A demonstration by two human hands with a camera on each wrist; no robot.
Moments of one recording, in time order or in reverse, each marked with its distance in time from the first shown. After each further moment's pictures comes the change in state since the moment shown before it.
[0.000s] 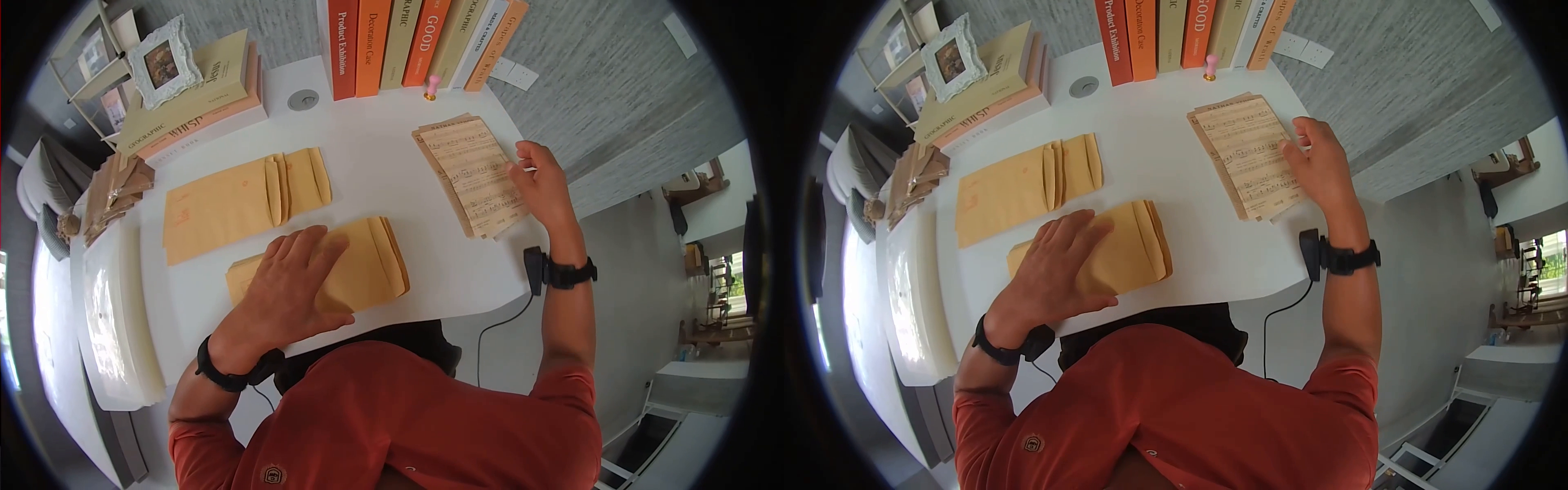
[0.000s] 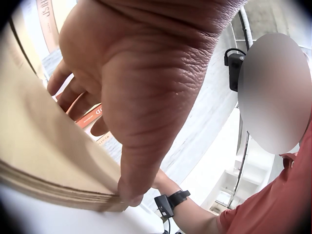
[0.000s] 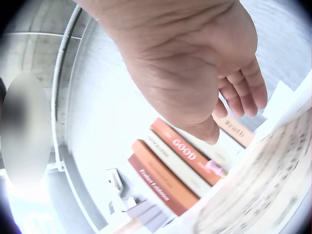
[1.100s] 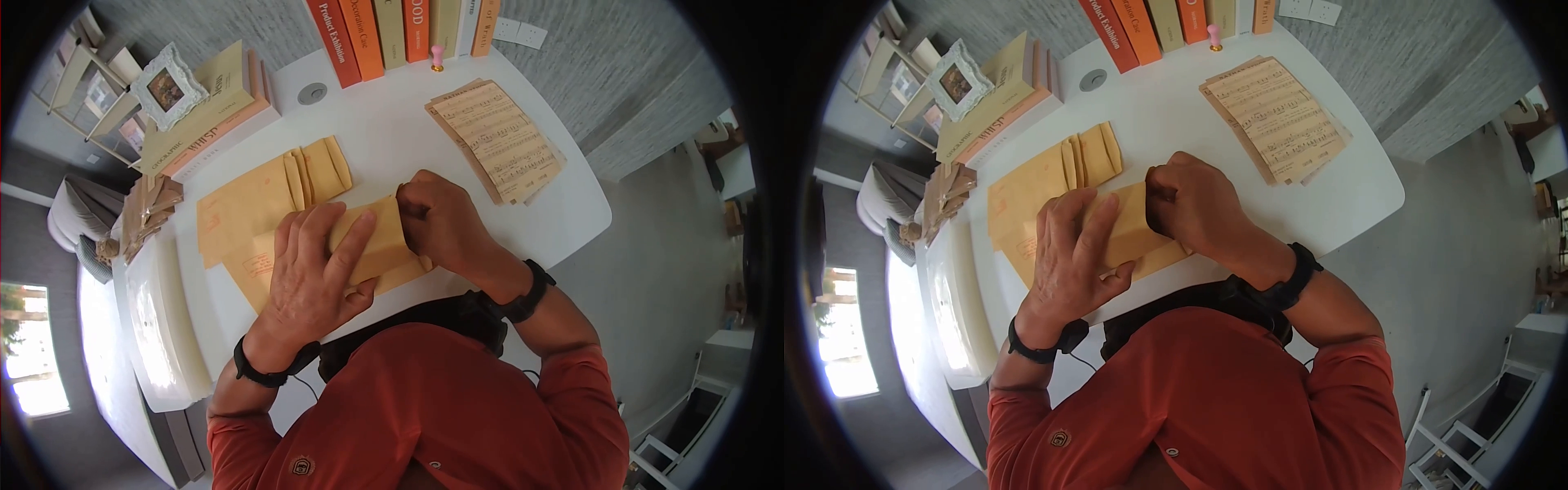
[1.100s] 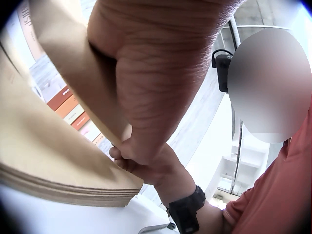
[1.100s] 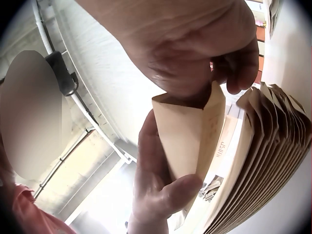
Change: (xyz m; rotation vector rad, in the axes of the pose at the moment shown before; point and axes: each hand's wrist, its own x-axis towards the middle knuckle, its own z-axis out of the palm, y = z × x) left_hand 0.000 0.012 -0.006 0.252 0.355 0.288; right_hand -0.080 -0.153 0.071 0.436 -0.469 0.018
